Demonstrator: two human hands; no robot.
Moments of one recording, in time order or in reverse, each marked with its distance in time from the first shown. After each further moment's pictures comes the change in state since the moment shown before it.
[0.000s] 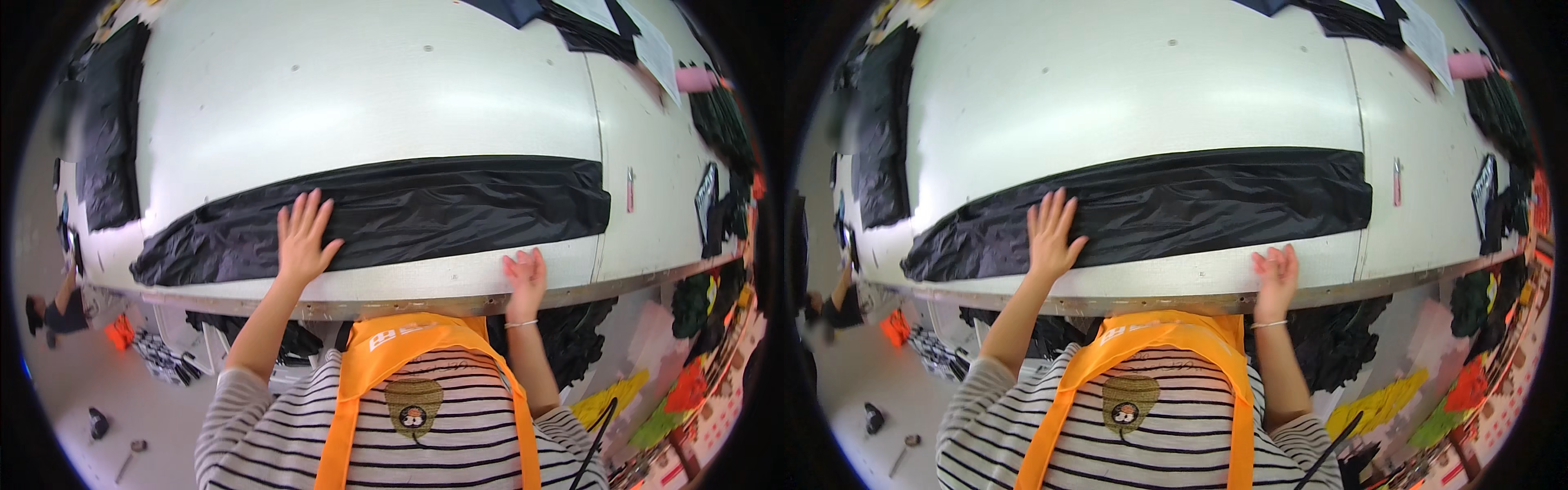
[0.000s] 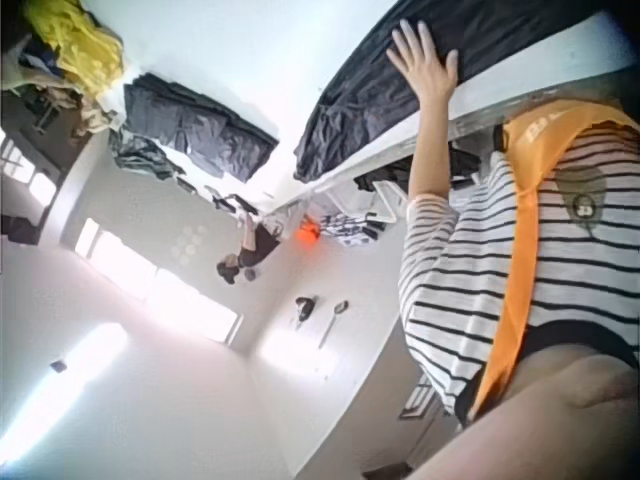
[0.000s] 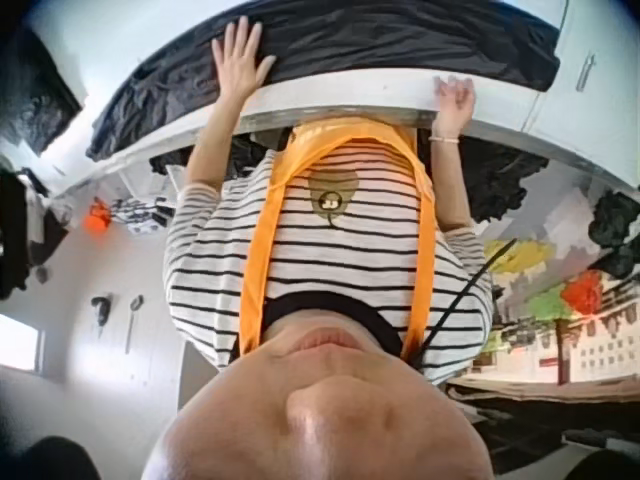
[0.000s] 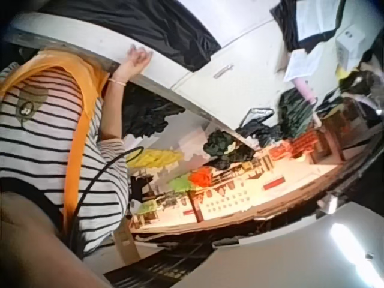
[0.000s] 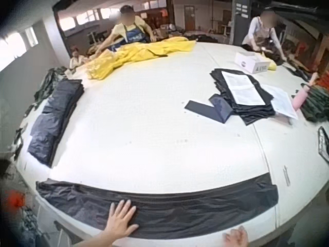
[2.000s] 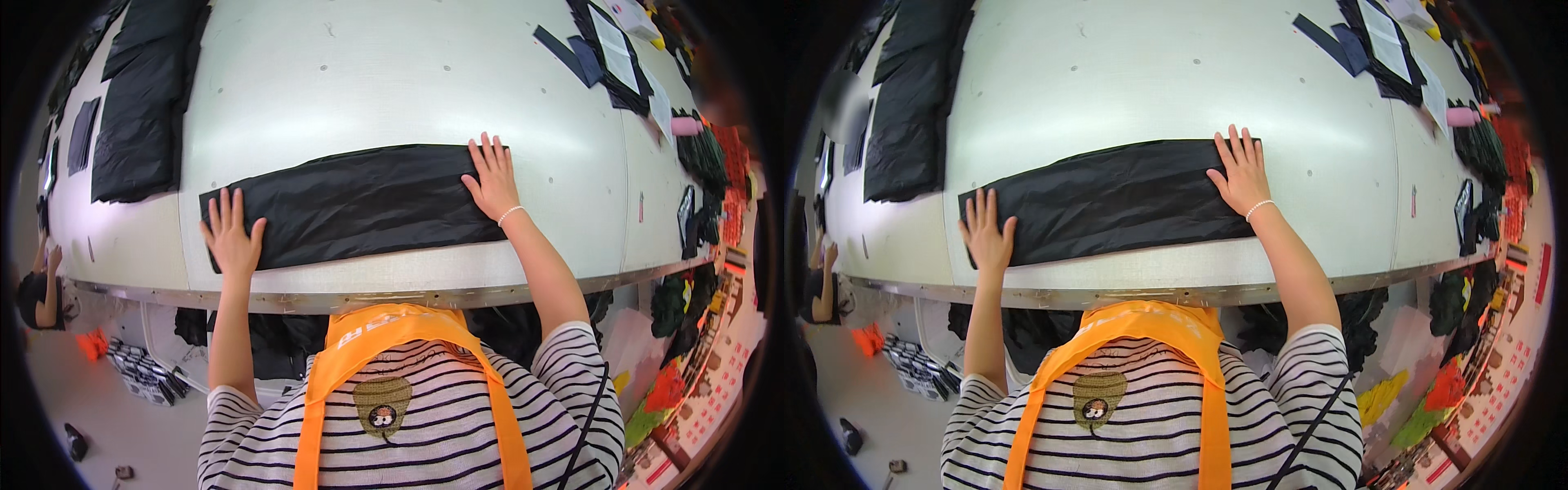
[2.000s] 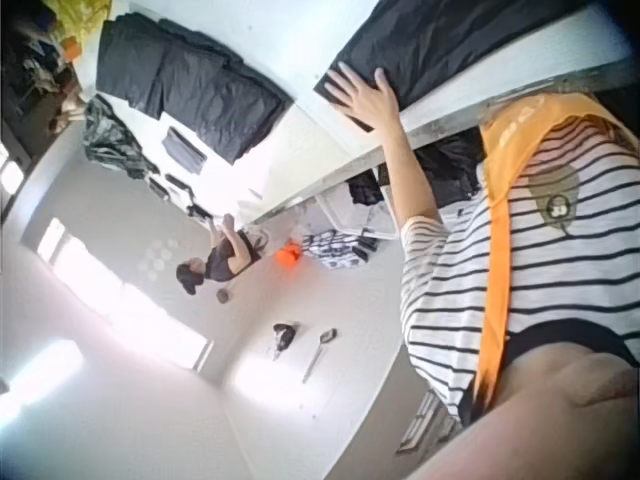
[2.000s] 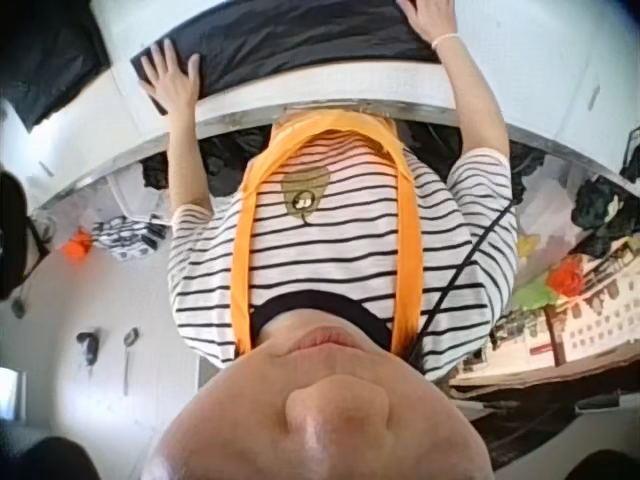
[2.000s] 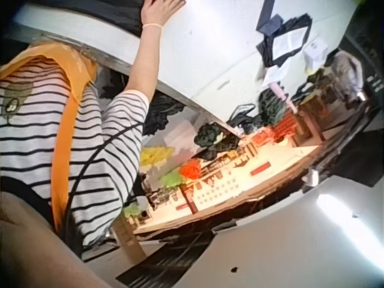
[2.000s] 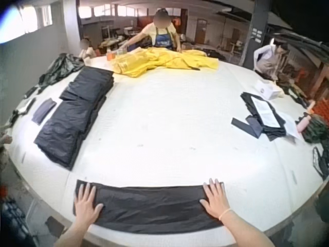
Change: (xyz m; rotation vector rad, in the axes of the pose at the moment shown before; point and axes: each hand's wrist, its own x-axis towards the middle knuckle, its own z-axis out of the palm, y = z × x) left_hand -0.130 -0.358 -0.085 0.280 0.249 -0.365; right_hand -0.070 0.020 0.338 -1.443 -0.503 -1.243
